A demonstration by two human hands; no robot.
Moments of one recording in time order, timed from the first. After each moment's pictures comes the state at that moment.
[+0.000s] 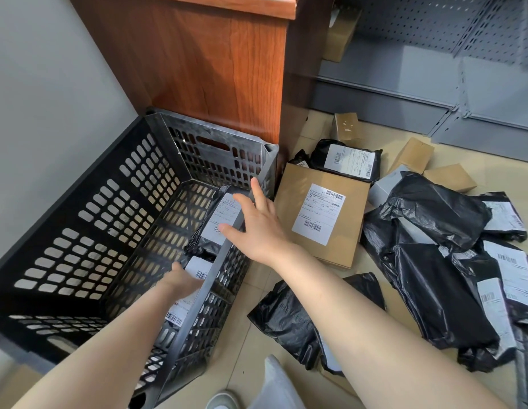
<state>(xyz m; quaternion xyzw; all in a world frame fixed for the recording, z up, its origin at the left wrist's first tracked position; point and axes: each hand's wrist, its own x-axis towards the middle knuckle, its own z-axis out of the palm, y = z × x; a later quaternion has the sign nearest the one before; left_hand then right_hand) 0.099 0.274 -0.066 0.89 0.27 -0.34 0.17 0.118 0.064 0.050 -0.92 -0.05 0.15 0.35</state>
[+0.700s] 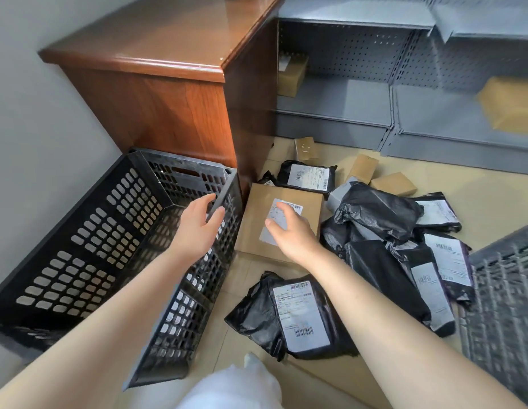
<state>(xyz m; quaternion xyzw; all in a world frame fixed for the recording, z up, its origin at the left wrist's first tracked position) 0.100 0.142 0.108 0.92 -0.06 -0.05 0.38 0.050 -0.068 0.101 -0.85 0.12 0.10 0.51</state>
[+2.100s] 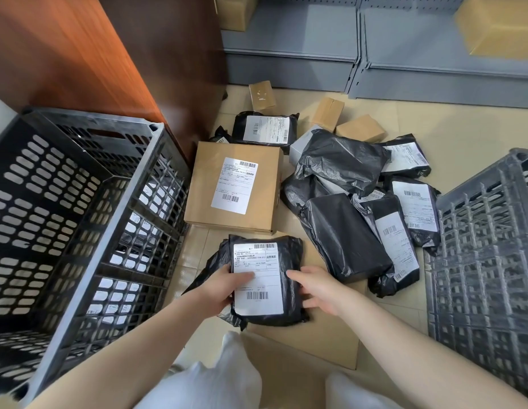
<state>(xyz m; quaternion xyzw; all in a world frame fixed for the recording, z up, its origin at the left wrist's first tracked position) -0.008 0.036 -0.063 0.64 0.19 -0.48 0.56 -0.076 -0.178 -0.053 -0.58 0.38 0.33 0.64</state>
